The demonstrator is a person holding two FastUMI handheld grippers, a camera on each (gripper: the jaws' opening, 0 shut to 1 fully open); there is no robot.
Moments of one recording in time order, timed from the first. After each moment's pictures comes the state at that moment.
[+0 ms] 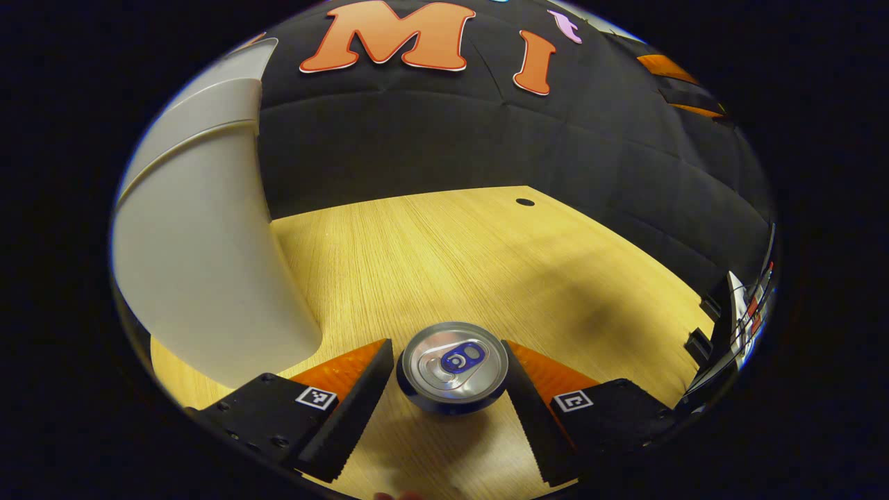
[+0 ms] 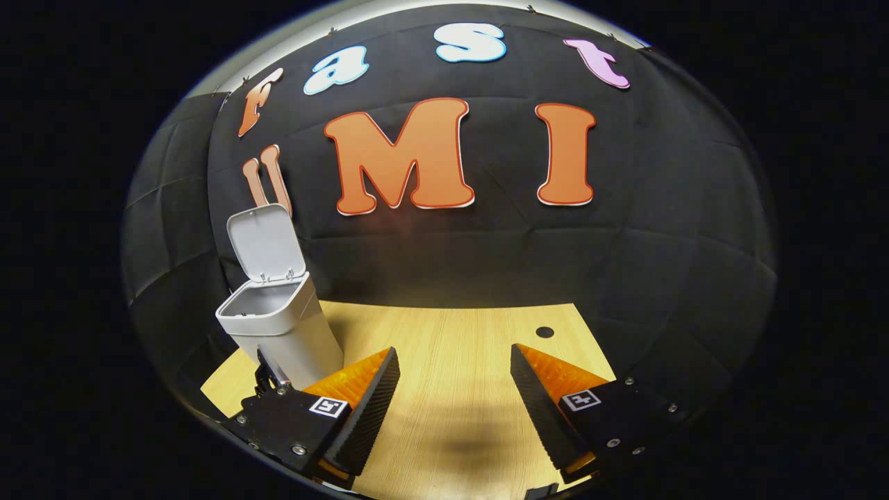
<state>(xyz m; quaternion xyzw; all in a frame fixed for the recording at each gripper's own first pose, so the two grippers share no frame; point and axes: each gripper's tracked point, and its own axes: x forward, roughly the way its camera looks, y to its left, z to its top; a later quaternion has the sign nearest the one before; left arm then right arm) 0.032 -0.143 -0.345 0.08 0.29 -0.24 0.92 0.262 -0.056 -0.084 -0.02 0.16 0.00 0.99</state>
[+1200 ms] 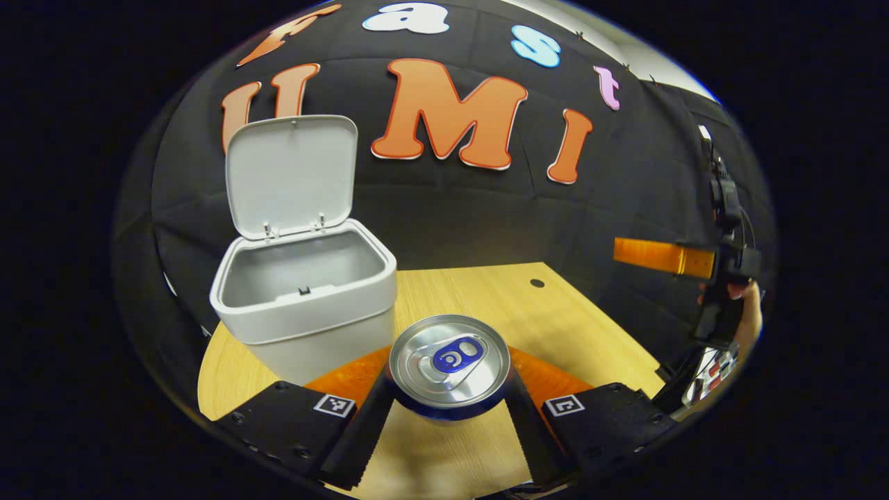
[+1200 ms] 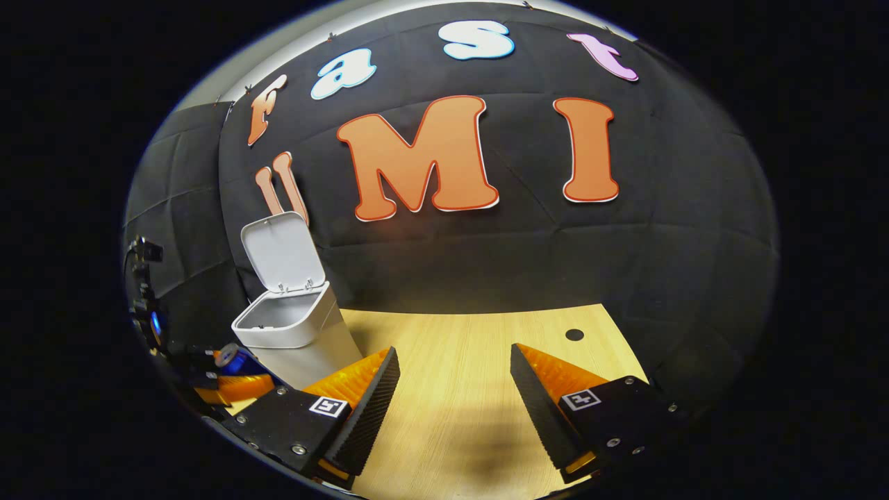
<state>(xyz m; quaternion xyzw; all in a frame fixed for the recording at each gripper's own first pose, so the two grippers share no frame) 0.003 -0.036 -0.090 -0.01 0.21 -0.19 0.96 0.279 -0.022 -0.072 0.01 0.14 0.05 0.99</state>
